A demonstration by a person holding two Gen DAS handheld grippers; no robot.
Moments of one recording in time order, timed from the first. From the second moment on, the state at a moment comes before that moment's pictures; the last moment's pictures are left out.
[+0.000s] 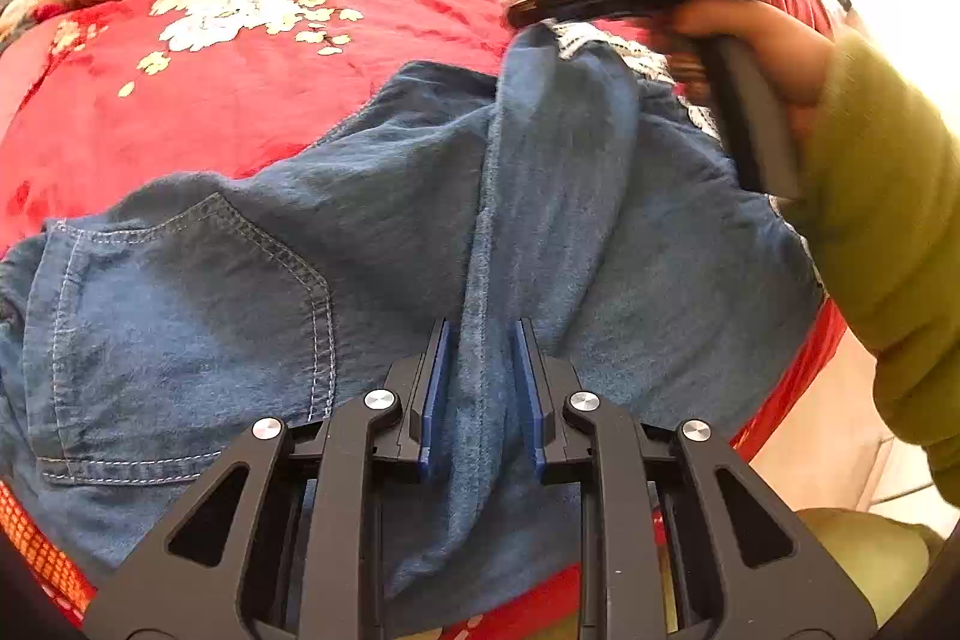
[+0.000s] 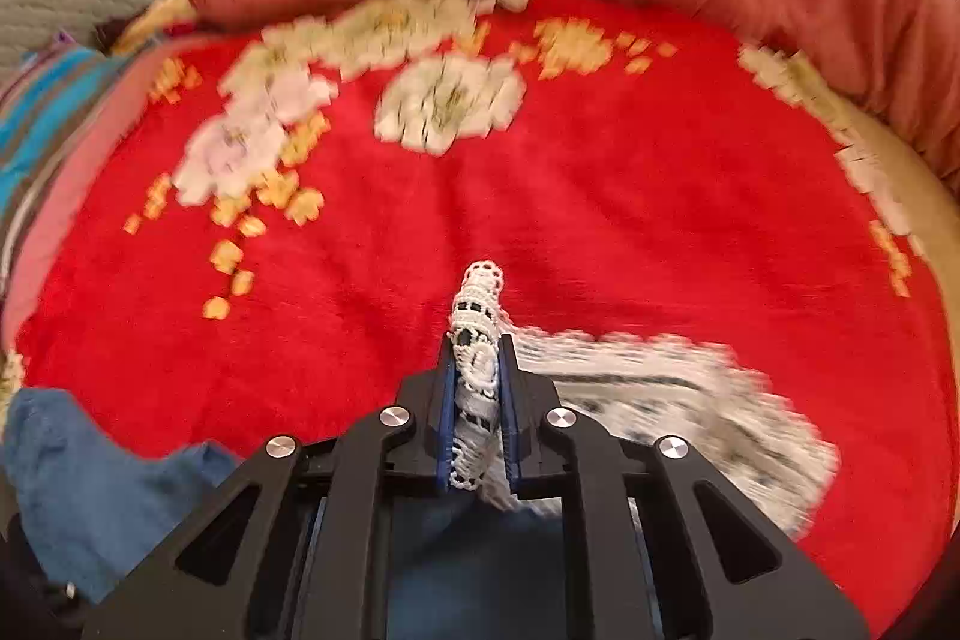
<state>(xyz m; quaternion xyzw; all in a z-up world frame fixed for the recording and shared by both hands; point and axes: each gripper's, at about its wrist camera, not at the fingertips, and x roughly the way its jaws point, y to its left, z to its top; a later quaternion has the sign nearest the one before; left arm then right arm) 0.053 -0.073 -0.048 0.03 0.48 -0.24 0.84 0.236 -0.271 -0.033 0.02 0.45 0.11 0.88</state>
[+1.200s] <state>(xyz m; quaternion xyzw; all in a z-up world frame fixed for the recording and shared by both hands) -0.007 -0.083 -0.020 0.12 0.43 -0.25 0.86 0.000 -0.417 -0.026 0.22 0.51 0.09 0.83</state>
